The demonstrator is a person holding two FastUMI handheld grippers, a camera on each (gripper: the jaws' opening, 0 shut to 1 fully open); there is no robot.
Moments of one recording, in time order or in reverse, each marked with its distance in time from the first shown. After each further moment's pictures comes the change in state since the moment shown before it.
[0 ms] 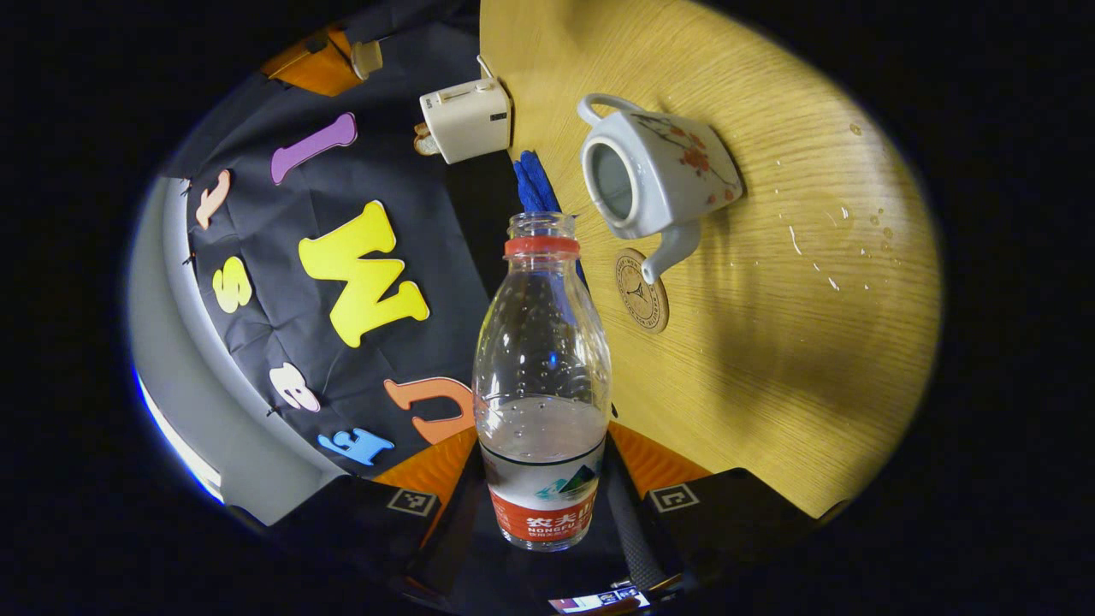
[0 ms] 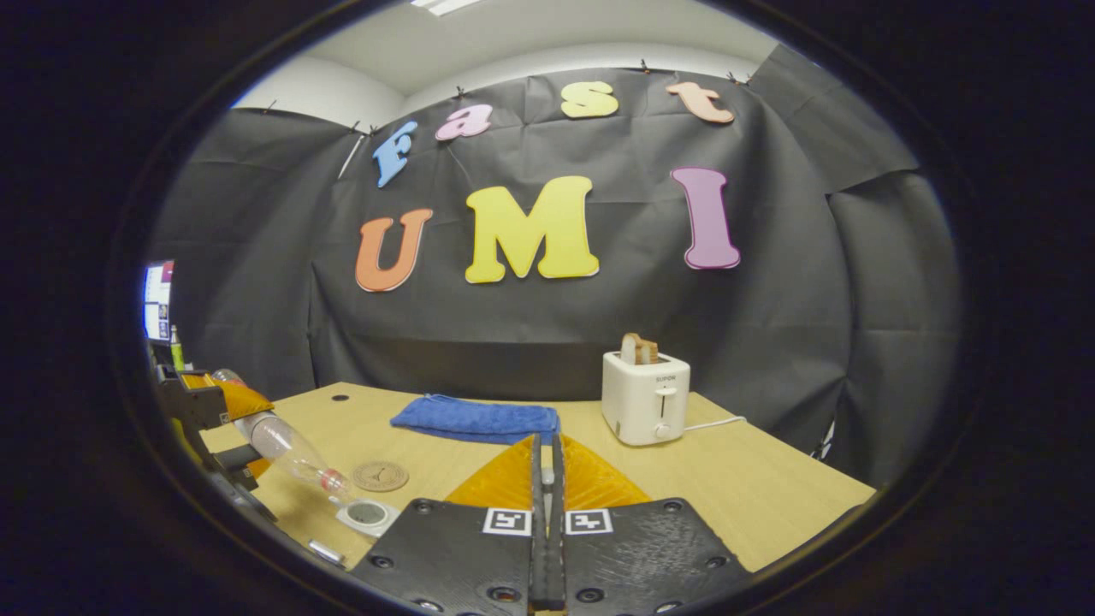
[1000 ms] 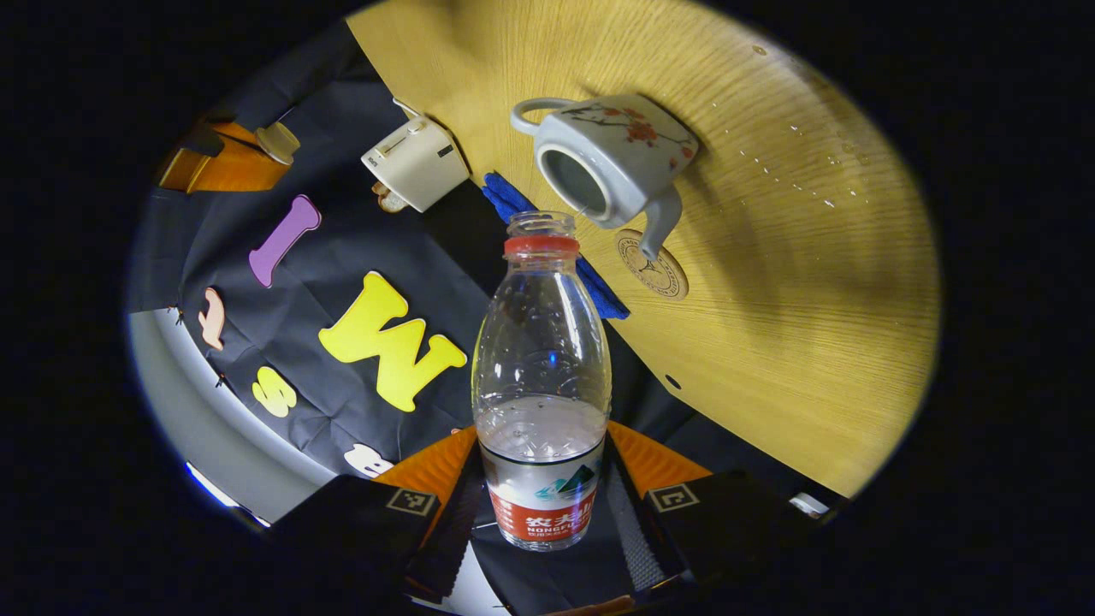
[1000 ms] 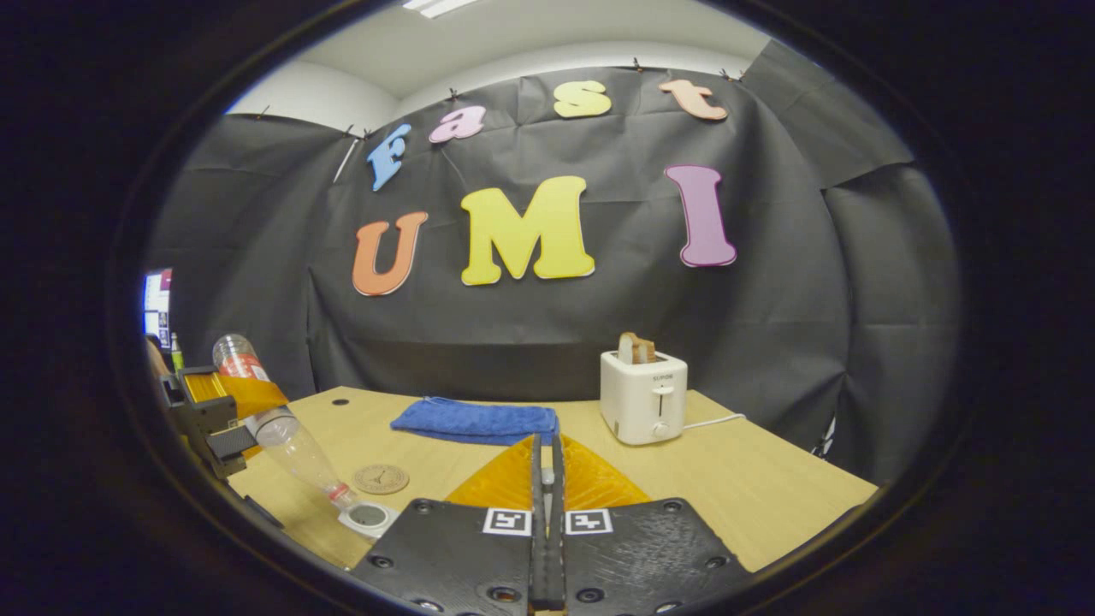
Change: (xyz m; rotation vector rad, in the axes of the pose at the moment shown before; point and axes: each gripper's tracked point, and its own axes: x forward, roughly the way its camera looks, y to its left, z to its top) left arm 0.003 0.036 0.014 0.357 -0.020 0.103; right arm -0.001 -0.006 0.004 0.022 0.000 -0.005
